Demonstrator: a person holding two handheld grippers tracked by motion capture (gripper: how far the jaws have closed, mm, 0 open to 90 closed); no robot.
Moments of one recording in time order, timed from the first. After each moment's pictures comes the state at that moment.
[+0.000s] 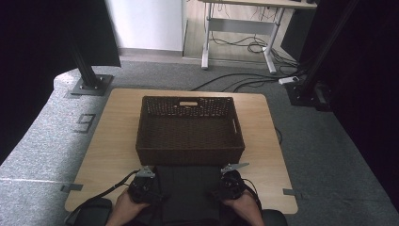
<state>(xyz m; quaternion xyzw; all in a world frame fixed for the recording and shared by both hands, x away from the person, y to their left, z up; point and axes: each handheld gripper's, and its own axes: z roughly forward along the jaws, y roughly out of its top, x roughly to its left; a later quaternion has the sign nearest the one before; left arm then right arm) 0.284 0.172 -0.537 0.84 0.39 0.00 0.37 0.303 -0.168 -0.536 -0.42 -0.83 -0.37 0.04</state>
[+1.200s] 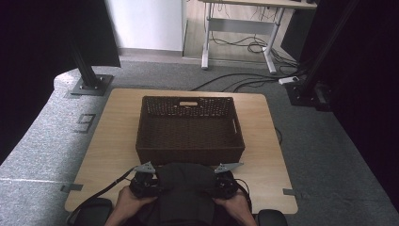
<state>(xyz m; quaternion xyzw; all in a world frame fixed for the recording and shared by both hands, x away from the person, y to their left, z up) 0.294 0.171 -0.519 0.83 0.35 -0.05 0.43 0.299 -0.146 -0.528 -0.35 -0.81 -0.45 0.09</state>
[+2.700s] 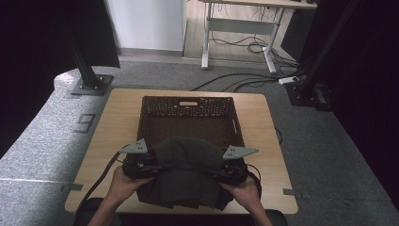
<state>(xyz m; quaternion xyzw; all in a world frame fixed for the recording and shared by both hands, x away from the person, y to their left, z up) 0.309 0.174 -0.419 0.81 0.28 0.00 0.52 0.297 -0.154 -0.423 -0.28 -0.81 -0.51 -0.04</state>
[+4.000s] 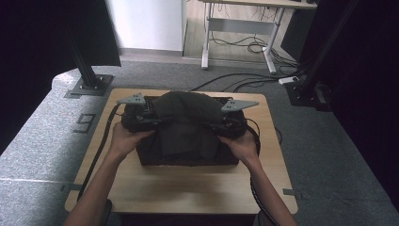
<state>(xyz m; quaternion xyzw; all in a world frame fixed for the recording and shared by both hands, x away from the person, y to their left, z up) 0.400 0.178 -0.339 0.79 0.28 0.05 0.54 0.387 -0.144 -0.338 -0.27 -0.80 -0.52 -0.12</state>
